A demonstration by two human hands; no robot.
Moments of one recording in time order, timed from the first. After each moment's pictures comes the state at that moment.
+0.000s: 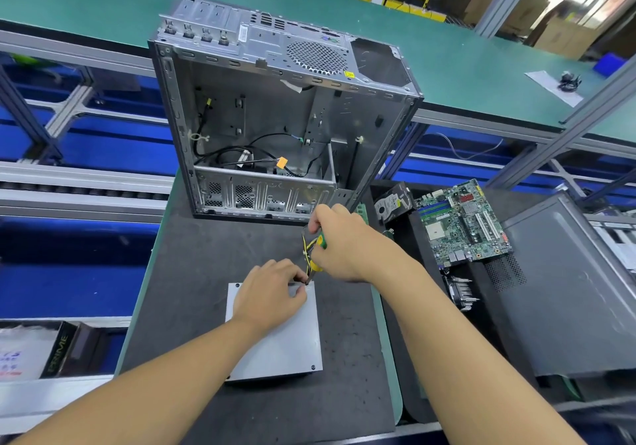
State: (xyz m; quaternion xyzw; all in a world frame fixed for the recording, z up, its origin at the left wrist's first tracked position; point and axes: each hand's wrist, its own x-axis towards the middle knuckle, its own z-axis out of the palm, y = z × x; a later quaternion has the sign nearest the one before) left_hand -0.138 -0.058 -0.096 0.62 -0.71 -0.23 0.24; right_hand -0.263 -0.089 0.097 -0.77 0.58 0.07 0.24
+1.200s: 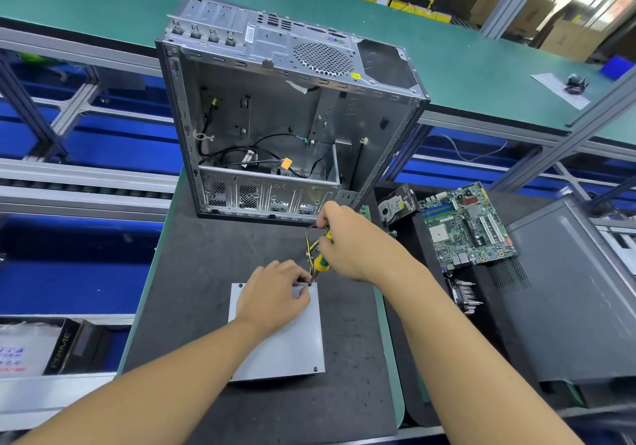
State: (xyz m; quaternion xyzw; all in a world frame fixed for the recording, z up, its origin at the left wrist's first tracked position) left_hand -0.138 -0.059 -0.102 0.62 -0.71 -0.22 0.24; right_hand -0.263 -0.092 0.096 -0.76 0.60 0.03 0.23
